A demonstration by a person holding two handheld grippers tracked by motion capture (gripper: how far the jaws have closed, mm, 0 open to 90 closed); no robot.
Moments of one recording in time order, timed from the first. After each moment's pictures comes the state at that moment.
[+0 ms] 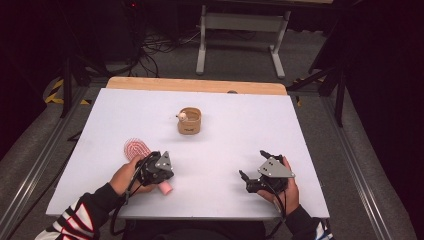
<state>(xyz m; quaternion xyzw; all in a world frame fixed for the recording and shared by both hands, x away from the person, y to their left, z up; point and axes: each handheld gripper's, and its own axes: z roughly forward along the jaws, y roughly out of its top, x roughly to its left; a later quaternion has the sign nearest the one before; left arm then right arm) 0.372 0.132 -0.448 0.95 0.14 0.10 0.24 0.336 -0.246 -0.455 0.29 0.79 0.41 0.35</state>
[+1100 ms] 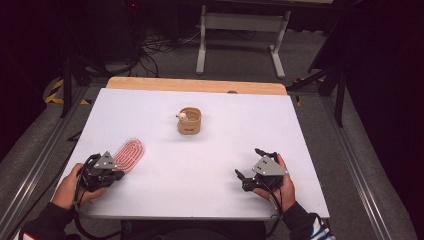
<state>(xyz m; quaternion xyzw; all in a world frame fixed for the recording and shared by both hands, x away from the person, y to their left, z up) 0.350 0.267 -0.448 0.91 0.30 0.13 0.27 0.344 -0.235 -0.456 0.27 0.80 0.41 0.35</state>
